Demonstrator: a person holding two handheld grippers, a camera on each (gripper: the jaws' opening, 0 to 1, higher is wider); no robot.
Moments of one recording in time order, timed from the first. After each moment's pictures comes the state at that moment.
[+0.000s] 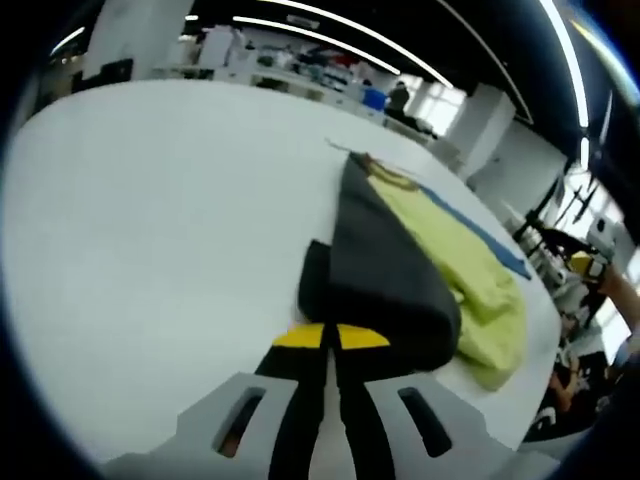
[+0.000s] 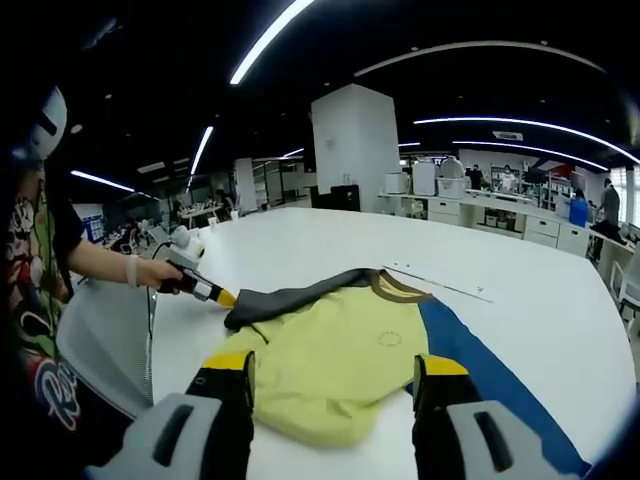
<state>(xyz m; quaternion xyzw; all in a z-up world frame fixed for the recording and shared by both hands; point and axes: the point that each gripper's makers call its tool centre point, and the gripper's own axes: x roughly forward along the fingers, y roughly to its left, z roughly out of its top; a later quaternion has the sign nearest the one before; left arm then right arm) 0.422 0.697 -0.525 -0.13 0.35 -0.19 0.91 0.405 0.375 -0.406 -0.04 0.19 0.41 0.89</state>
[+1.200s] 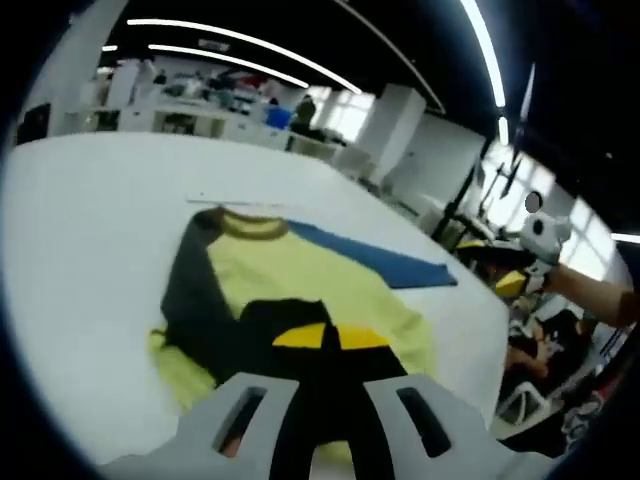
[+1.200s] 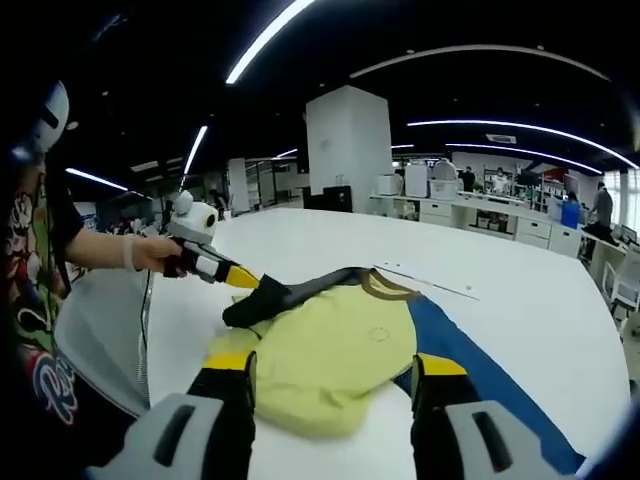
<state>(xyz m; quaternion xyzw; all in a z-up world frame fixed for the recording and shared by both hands) 0.443 0.541 -0.461 -0.11 0.29 -0.38 0.87 0.399 0.356 -0.407 -0.04 0.18 0.39 0.90</state>
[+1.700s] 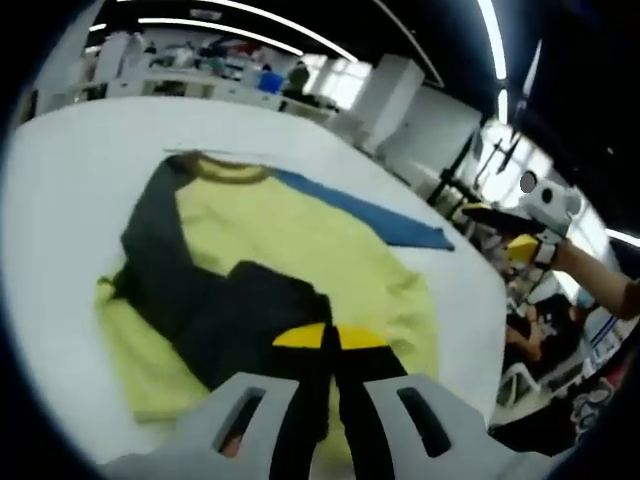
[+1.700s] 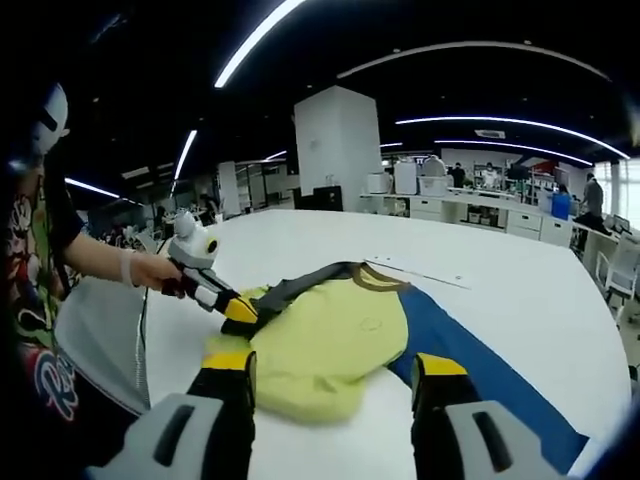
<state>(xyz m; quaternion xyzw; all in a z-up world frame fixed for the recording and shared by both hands) 0.428 0.525 -0.499 -0.09 0.34 -0.39 0.85 0.394 0.343 -0.415 -0.03 0.19 0.38 0.91</state>
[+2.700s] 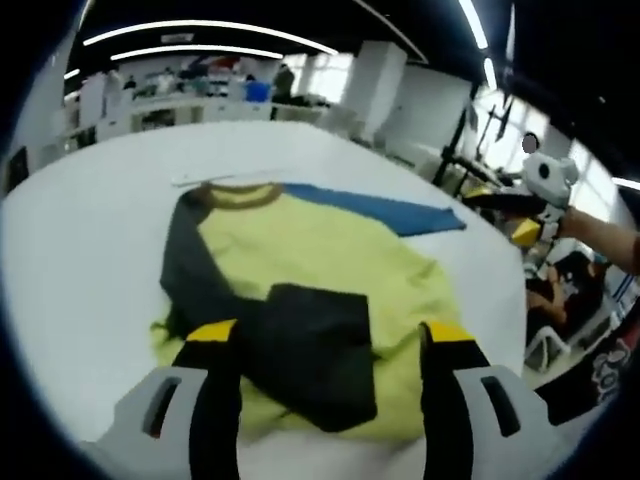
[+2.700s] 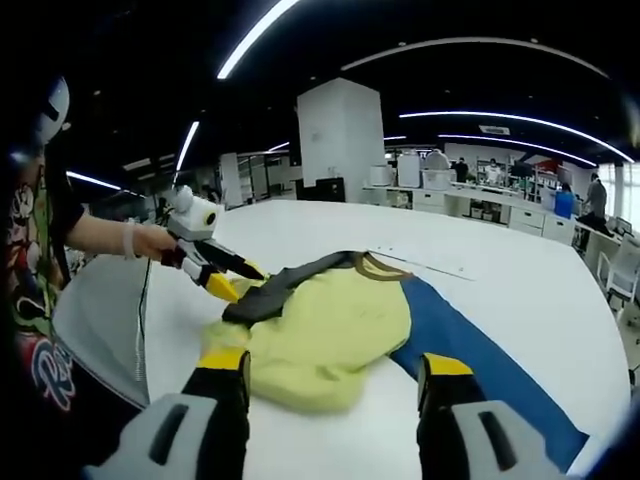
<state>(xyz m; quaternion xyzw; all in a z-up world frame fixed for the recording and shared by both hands) 0.442 0.559 -0.480 0.01 0.32 -0.39 0.86 0.390 0.345 -0.426 -0.05 0.20 0.38 0.90</state>
